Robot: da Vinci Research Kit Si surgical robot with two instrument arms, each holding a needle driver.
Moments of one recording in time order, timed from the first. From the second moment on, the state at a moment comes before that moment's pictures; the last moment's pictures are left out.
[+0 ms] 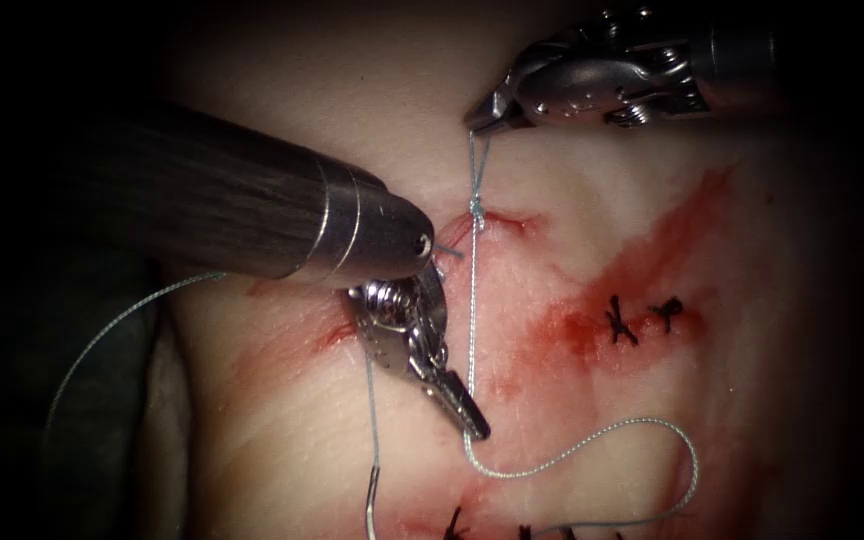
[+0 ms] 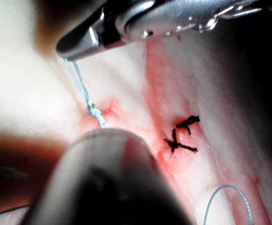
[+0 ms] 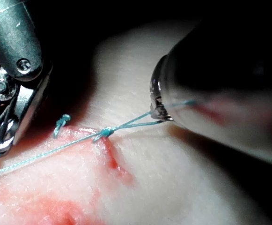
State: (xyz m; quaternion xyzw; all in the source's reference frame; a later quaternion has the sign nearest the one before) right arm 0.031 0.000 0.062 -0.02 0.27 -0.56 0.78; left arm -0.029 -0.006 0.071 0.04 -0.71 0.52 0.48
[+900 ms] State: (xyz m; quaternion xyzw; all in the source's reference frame) right arm 0.030 0.002 0.063 -0.14 0.18 -0.77 0.59; left arm -0.030 -0.009 0.070 0.06 -0.73 0.50 0.46
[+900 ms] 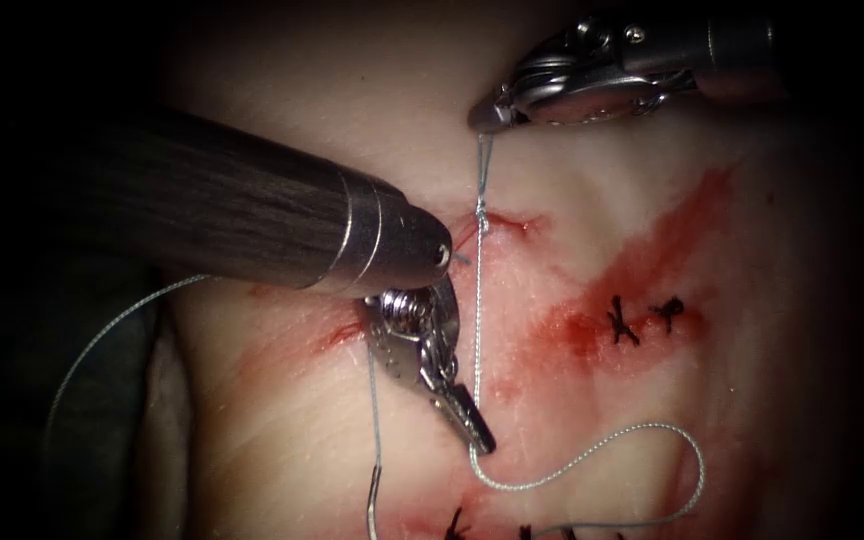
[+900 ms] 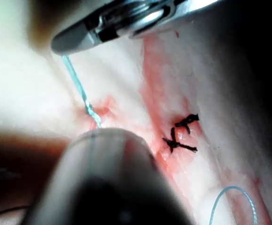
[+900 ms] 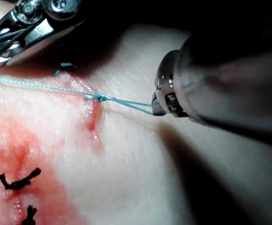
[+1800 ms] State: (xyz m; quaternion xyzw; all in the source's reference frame) right arm 0.030 0.002 0.061 -0.21 0.09 -0.90 0.37; left arm -0.030 -0.010 0.070 0.08 -0.74 0.50 0.44
